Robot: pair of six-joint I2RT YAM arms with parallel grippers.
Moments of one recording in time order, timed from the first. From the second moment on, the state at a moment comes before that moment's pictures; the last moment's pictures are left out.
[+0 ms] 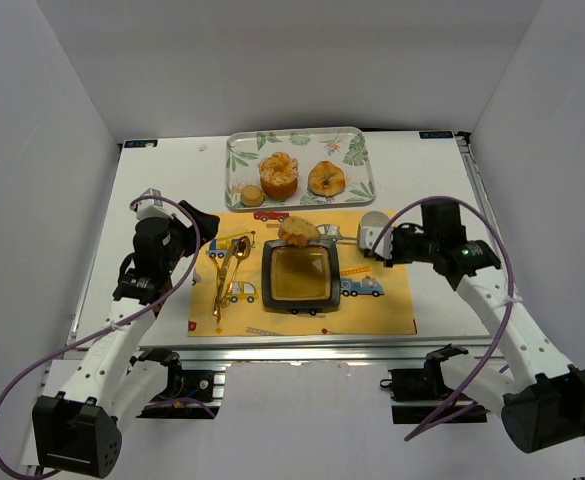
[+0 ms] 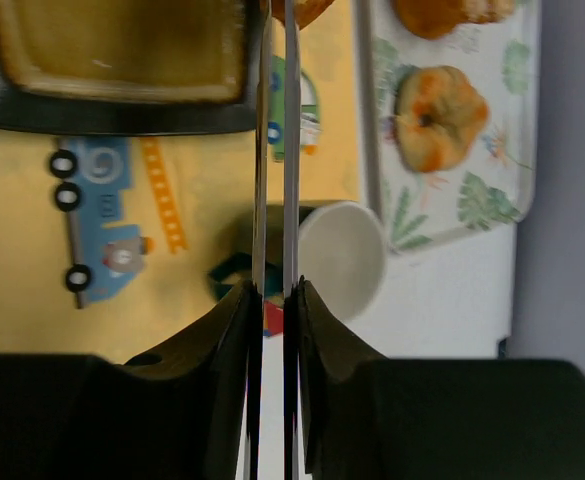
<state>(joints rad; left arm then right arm) -0.17 0.87 0.62 -0.08 -0.02 -0.72 0.29 1.03 0.92 -0.63 -0.54 -1.25</state>
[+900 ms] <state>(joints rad) -0.17 0.84 0.62 -0.09 -0.02 -0.73 0.41 0.97 0.79 -0.74 -0.55 -1.30</state>
